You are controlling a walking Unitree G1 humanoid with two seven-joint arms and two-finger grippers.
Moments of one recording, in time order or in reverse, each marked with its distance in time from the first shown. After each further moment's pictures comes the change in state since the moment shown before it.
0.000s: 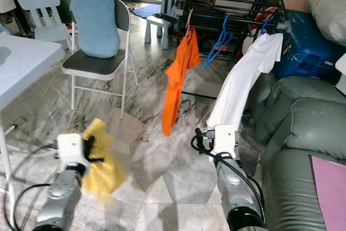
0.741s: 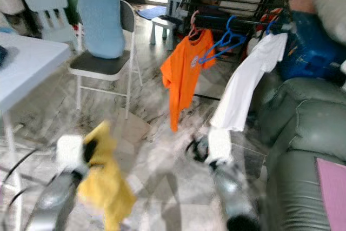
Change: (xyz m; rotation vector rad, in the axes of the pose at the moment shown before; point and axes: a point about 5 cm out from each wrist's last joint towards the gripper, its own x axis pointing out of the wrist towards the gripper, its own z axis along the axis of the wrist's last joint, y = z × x) left arm -0.015 -0.018 0.012 0.038 -0.008 -0.161; right arm -0.005 -0.004 0.001 -0.099 -0.003 -0.002
